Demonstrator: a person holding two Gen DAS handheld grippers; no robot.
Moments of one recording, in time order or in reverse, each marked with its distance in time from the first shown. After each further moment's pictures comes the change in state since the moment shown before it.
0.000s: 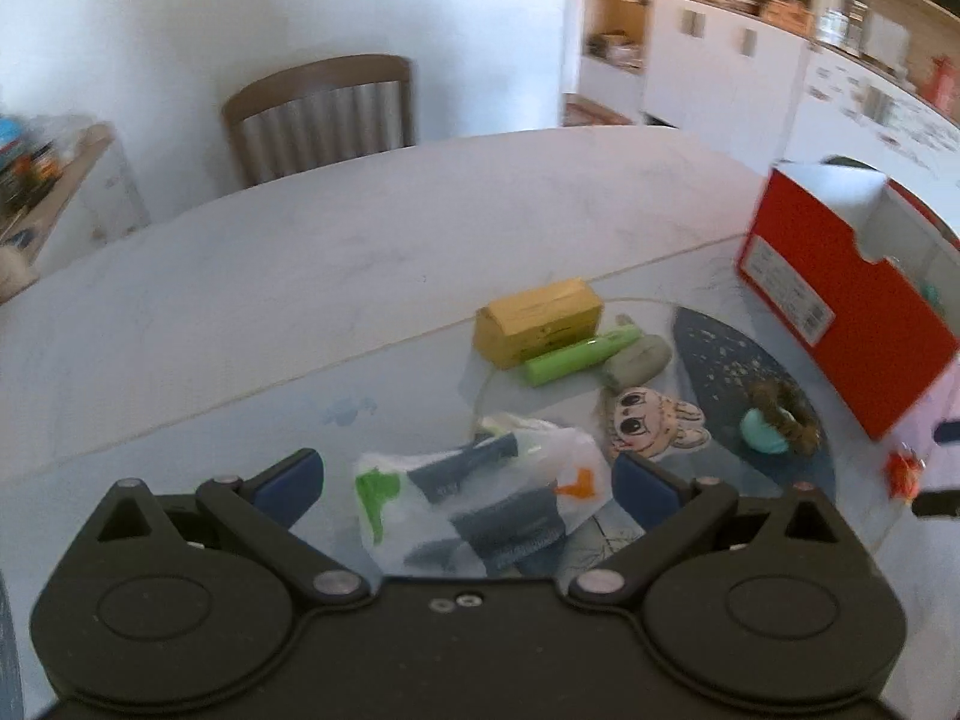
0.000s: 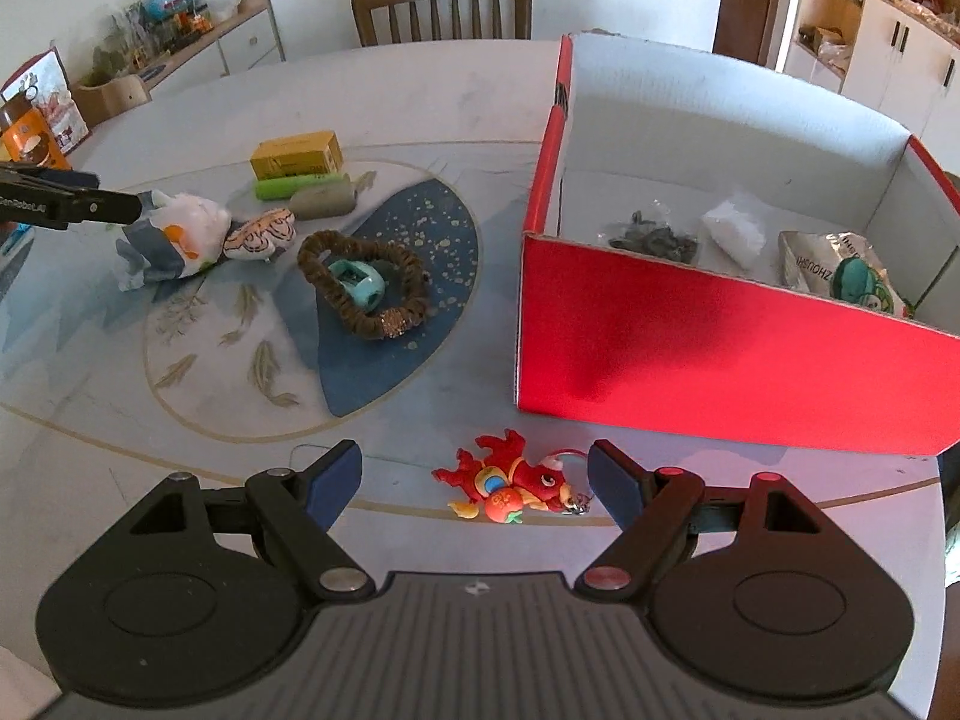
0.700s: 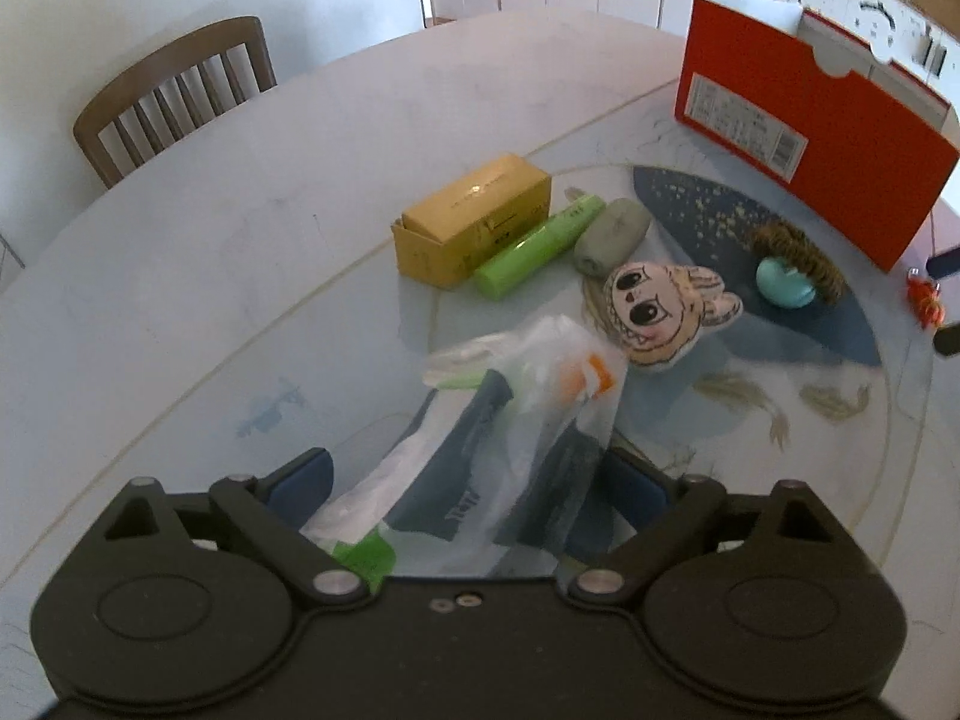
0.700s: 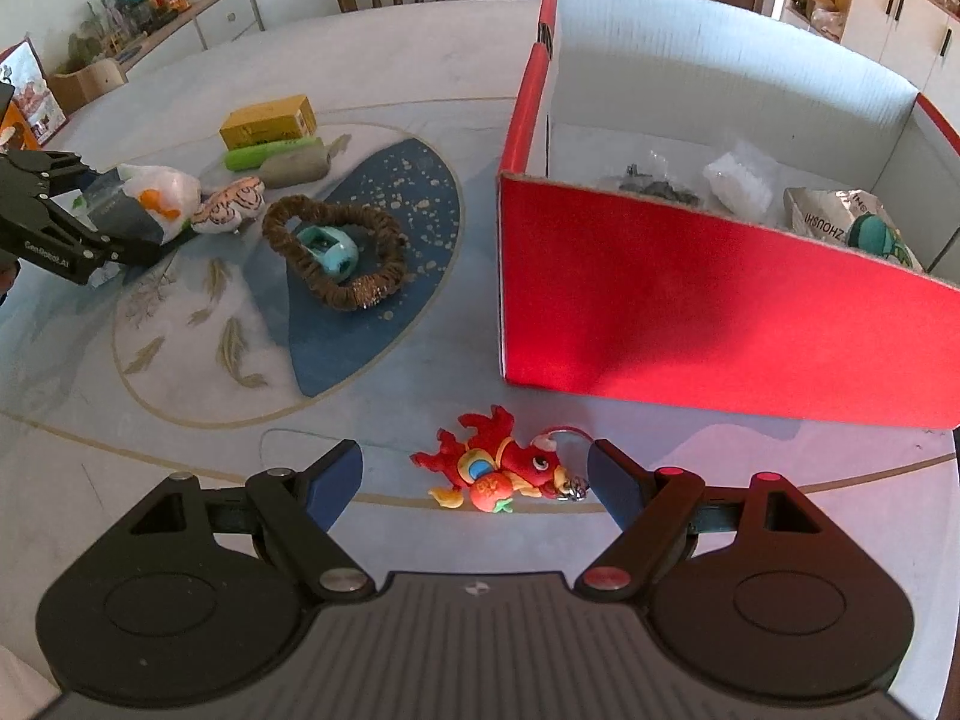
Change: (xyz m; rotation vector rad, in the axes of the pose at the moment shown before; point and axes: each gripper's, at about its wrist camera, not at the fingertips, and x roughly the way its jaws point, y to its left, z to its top) left arm 0.066 0.007 -0.010 0.257 0.142 -0.124; right arm 0.023 -0.005 -0.001 0.024 0.066 -0.017
